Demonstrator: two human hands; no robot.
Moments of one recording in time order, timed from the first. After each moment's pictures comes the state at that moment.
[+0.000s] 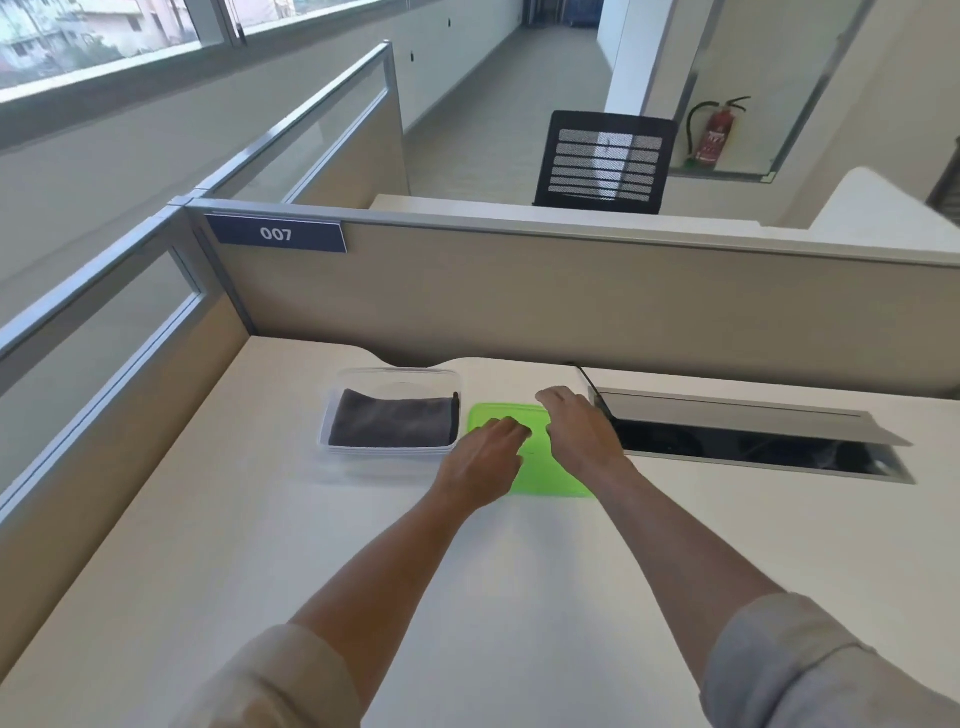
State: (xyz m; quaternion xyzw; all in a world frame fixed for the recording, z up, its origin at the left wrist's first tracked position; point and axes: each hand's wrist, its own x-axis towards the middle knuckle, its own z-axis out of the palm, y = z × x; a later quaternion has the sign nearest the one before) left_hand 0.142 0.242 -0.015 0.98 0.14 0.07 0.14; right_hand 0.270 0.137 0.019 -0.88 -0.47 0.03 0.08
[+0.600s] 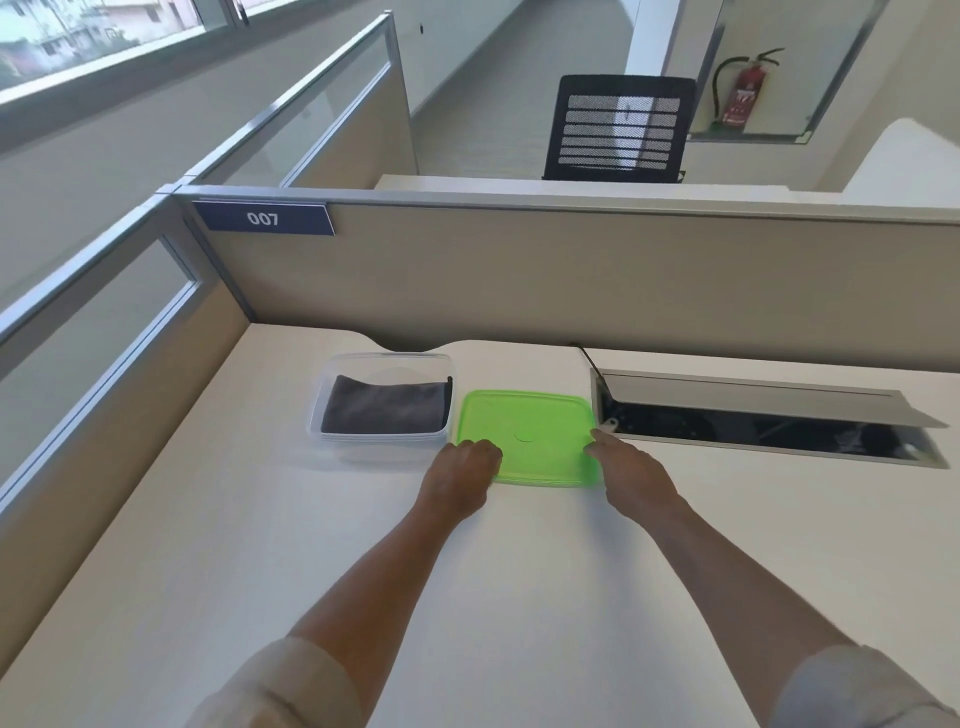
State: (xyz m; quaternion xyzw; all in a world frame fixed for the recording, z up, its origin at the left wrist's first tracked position) left_hand 0.125 0.229 -0.046 0.98 0.20 -0.01 0.06; right_hand 0.302 0.045 -0.039 -0.88 -0.44 0.16 0.04
